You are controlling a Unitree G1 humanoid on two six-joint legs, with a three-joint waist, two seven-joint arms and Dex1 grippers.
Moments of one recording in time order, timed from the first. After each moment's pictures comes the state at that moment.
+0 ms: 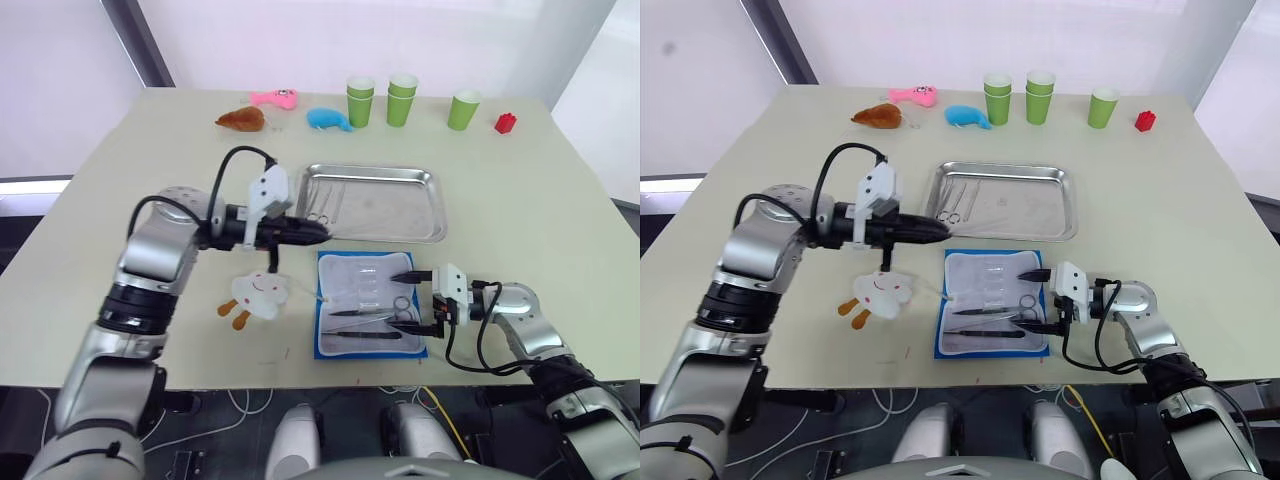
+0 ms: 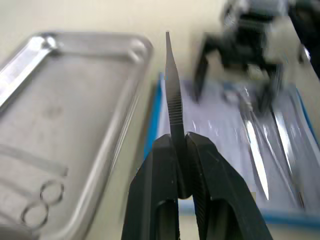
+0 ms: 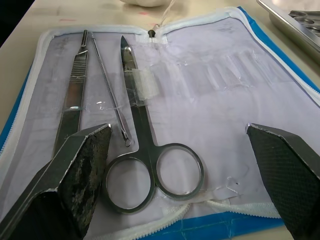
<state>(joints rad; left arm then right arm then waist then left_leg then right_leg) -0.68 0.65 -0.12 0.03 -0.31 0.59 -1.17 -0.33 -0.45 0.27 0.39 0.21 -0.22 1.20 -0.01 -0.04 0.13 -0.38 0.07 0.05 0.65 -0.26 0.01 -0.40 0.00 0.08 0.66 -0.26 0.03</state>
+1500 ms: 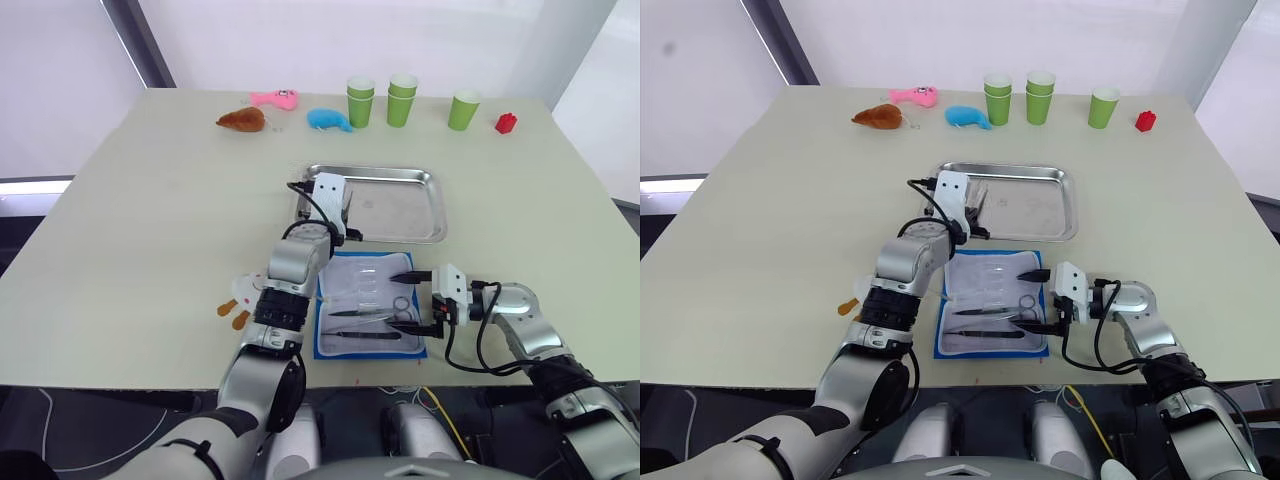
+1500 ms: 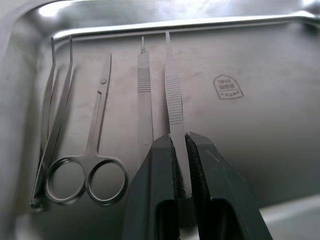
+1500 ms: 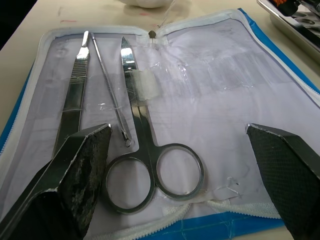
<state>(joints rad) -0.75 0.00 -0.01 0.32 -0.07 0.78 -0.02 -0.33 -0.45 0.27 0.39 0.21 -0.22 1.21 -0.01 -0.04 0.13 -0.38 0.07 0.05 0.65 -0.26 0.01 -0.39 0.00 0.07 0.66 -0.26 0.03</state>
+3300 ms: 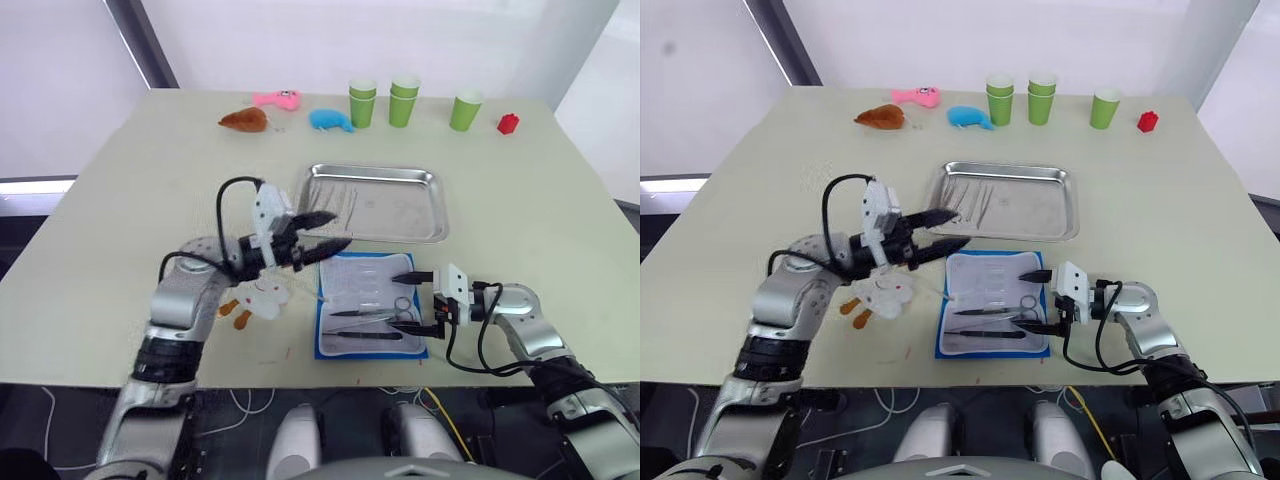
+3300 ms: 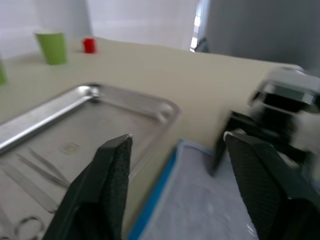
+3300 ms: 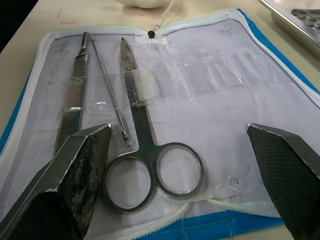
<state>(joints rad) -0.38 0.59 -0.01 -0.11 -0.44 0.39 -1.11 -0.33 -0.45 0.26 0.39 0.22 -0.21 1.21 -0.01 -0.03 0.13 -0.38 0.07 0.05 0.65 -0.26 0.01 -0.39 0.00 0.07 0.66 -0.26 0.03</state>
